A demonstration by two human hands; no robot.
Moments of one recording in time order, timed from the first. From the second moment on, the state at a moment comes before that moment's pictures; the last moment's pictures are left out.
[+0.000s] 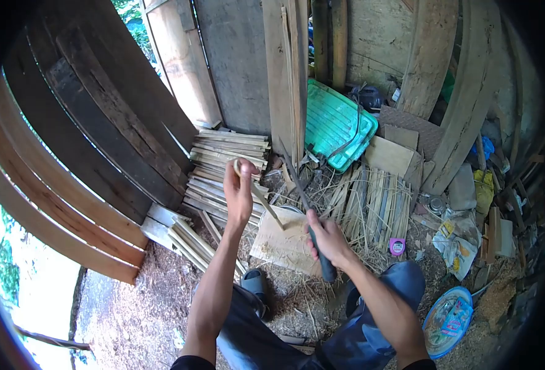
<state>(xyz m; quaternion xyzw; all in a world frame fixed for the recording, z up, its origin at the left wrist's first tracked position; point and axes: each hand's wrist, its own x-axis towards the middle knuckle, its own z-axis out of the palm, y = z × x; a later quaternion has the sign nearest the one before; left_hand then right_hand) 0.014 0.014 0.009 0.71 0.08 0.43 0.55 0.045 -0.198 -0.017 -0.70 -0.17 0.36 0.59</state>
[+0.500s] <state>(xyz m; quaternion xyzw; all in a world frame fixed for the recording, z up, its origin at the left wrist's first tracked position) 0.028 0.012 -0.001 0.55 0.21 0.58 0.56 -0.017 -0.171 -0.099 -0.58 0.08 0.49 0.64</state>
